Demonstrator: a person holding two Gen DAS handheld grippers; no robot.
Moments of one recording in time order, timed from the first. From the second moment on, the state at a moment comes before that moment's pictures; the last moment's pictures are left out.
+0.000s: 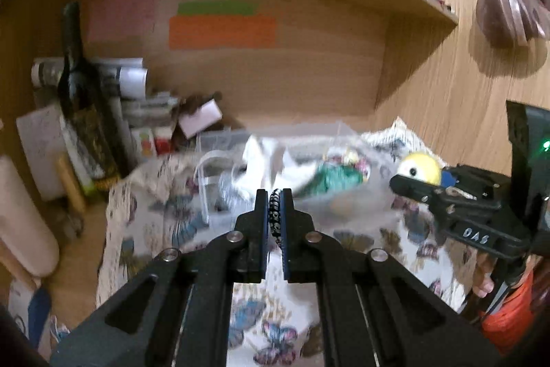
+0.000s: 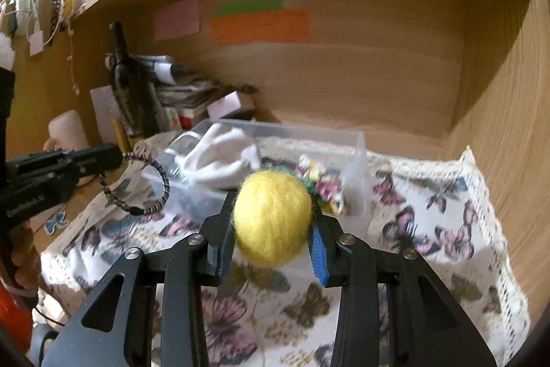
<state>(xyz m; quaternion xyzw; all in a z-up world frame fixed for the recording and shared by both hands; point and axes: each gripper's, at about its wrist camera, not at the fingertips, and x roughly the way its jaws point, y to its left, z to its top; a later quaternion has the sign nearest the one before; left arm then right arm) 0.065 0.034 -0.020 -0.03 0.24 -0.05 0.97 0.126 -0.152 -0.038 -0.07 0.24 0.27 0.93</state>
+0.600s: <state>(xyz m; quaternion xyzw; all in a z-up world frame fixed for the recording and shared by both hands) 0.159 0.023 -0.014 -0.02 0.24 -0.04 0.97 0.195 -0.116 -0.032 -0.11 0.26 0.27 0.92</state>
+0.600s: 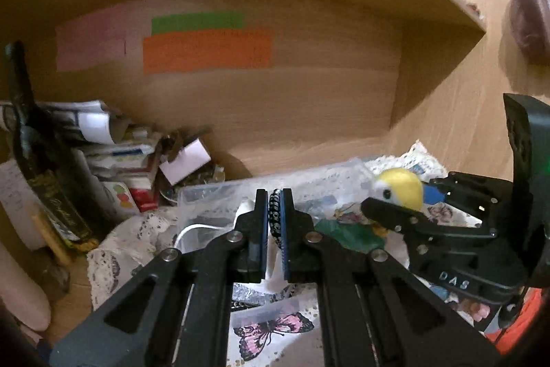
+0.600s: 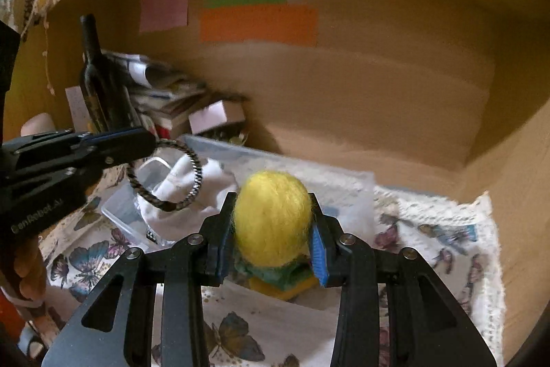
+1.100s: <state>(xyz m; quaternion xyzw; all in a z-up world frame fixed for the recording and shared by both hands) 0.187 0.029 -0.050 -0.01 0.30 -0.02 0.95 0.224 -0.101 -0.068 -0.12 0.33 0.27 0.90</state>
